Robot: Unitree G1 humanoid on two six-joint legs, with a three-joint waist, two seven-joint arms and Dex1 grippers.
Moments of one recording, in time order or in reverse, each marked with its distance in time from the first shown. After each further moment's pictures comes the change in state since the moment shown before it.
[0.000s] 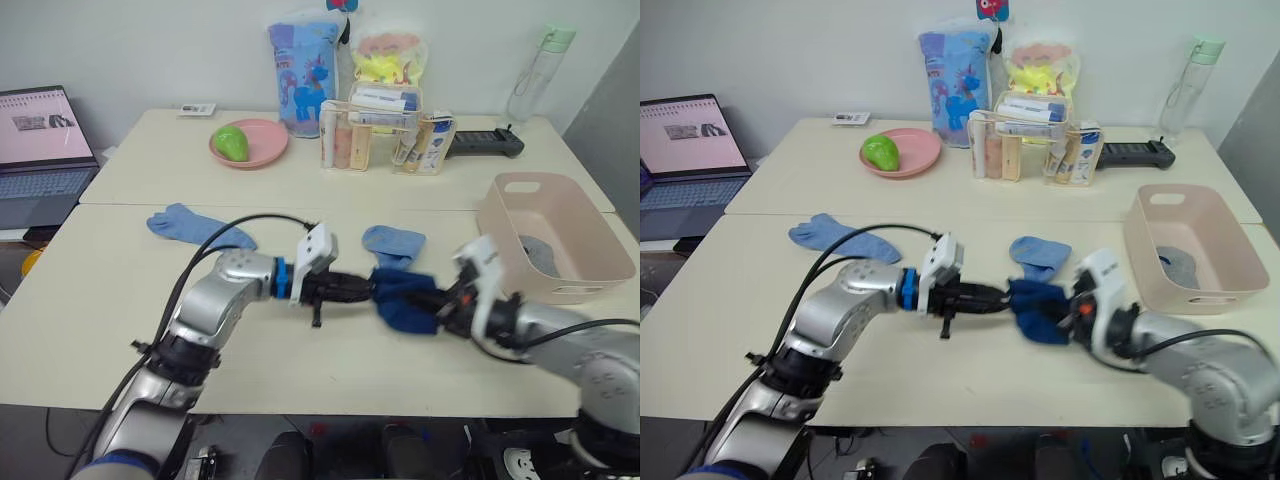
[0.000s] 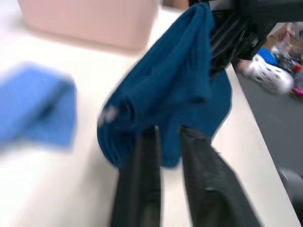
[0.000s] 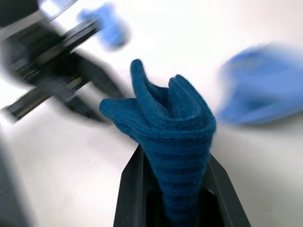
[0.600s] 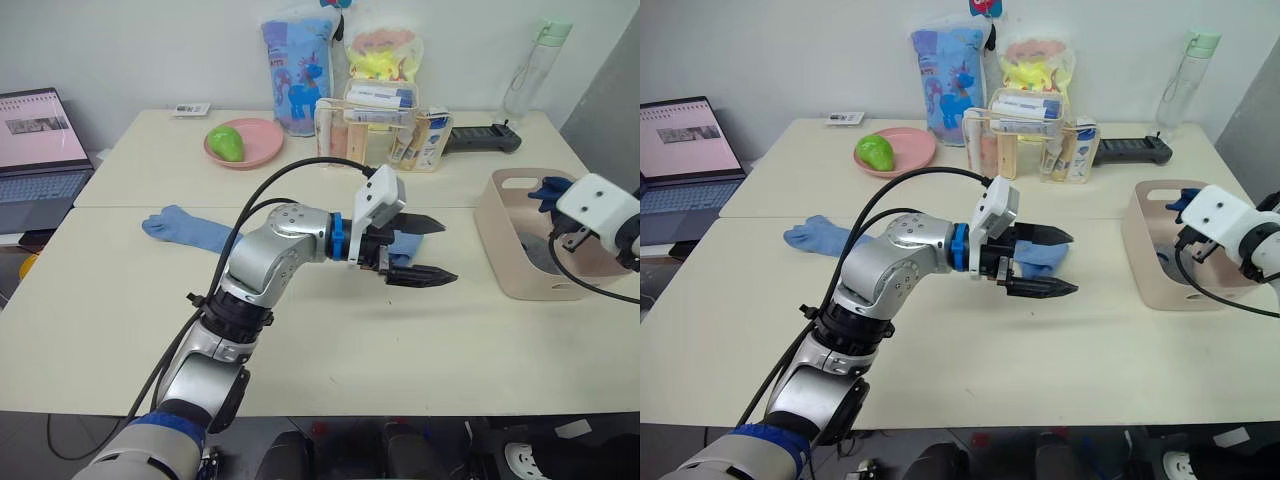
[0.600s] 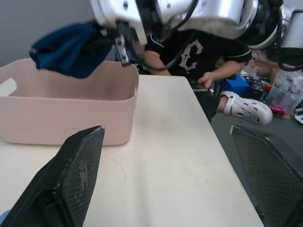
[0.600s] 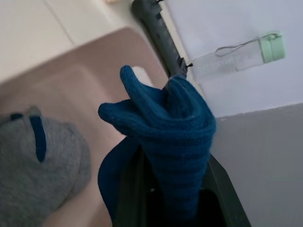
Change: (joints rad) left arm -0.203 -0.185 -0.021 0.032 -0.033 0.068 0.050; right arm -0.020 -0.598 0.477 0.709 -0.982 -1.074 0.122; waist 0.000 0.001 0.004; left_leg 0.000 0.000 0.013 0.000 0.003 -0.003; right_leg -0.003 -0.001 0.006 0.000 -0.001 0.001
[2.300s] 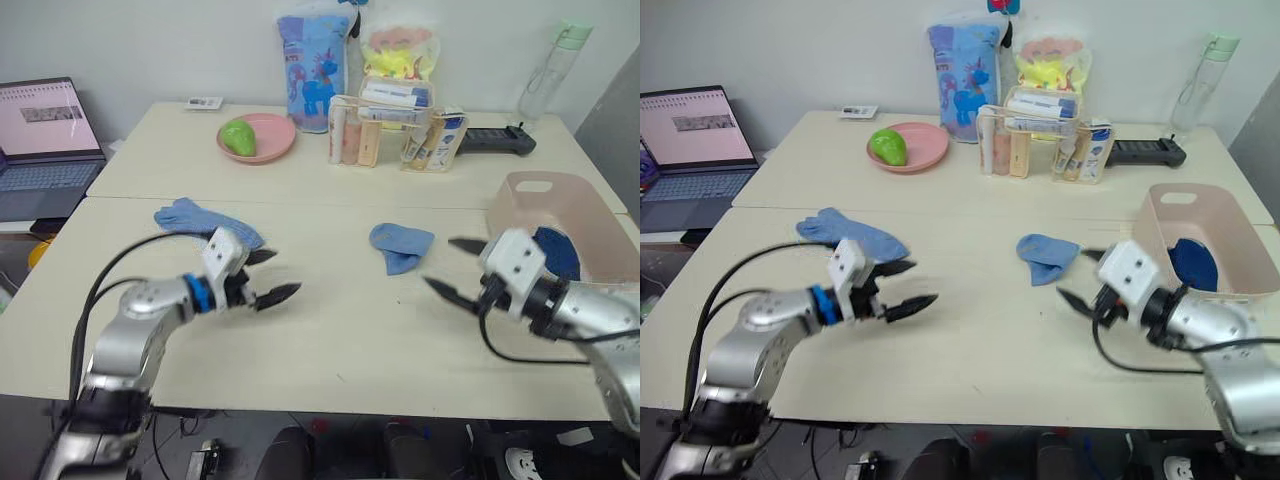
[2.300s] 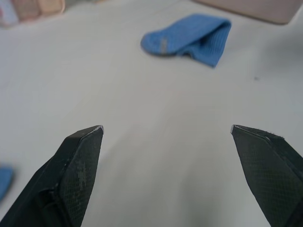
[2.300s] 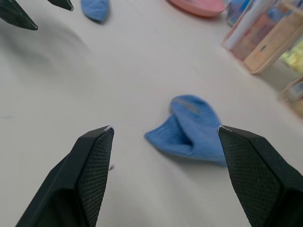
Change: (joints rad) left arm 0.692 0.411 0.356 -0.111 0.077 -0.231 0.147; right arm 0.301 0.463 -0.144 -0.694 0.381 0.368 0.216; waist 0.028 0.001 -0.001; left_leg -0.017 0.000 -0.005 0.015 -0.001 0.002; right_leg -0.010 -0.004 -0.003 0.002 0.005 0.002
